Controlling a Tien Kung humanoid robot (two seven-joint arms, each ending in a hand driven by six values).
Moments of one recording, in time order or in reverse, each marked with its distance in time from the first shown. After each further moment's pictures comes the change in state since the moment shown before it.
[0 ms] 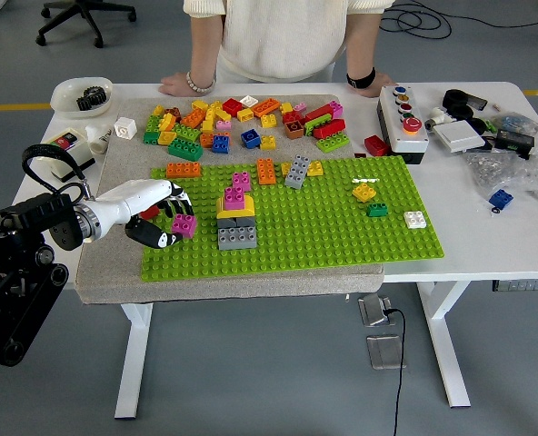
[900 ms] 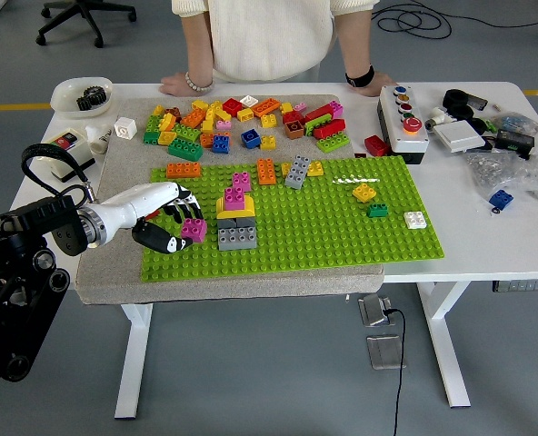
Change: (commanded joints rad) left arm 0.058 -0.098 -0.103 -0.126 0.000 -0.123 0.096; right arm -0.001 -0.005 -0.003 0.000 -0.010 0.002 0.000
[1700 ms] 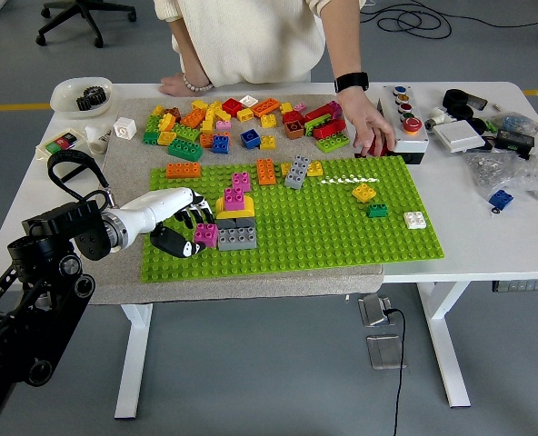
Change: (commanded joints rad) left arm -0.010 -0.051 0.052 0.002 0.000 0.022 0.117; right arm 0.003 -0.002 0.000 0.000 0.008 -0.001 -0.002
